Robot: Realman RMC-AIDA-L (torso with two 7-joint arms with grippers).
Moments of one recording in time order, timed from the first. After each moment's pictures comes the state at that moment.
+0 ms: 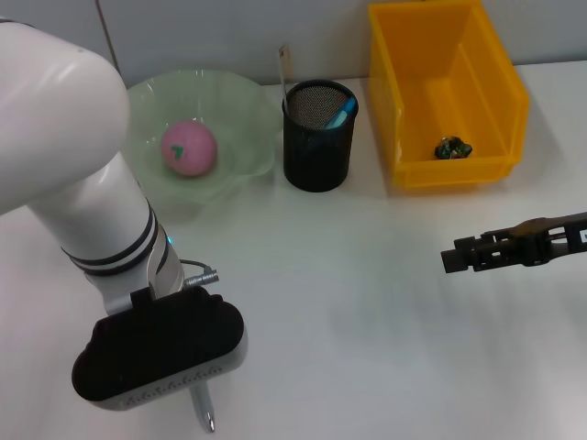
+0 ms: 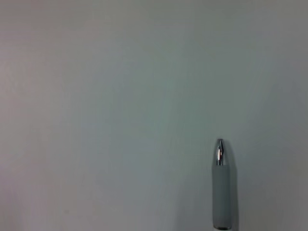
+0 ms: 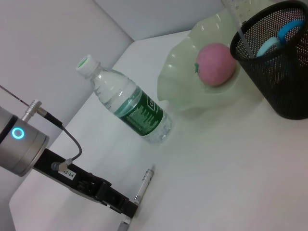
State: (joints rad) left arm -0.76 -2.08 1.85 1.22 2.58 1.56 -0.90; right arm 0.60 1.92 -0.51 -0.61 -2.32 -1.76 1.90
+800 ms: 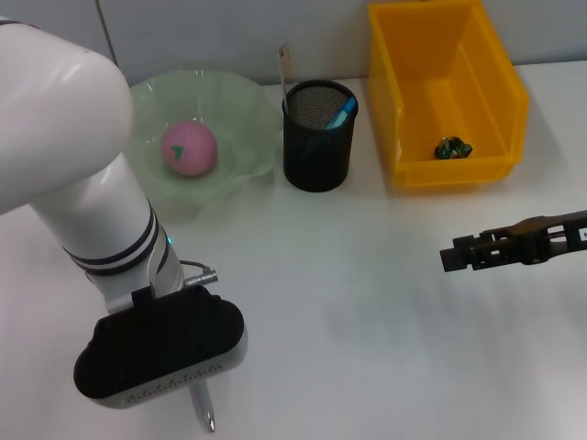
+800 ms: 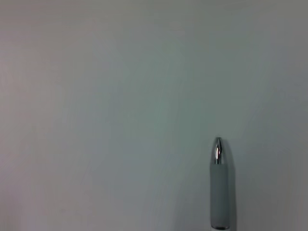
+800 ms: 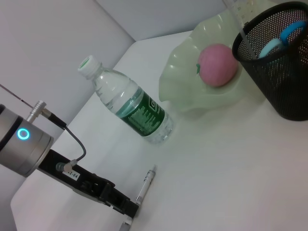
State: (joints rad) left arm -0.77 -2.08 1.85 1.19 2.58 1.55 -0.90; right arm 0.60 1.92 -0.51 -0.61 -2.32 -1.76 1.90
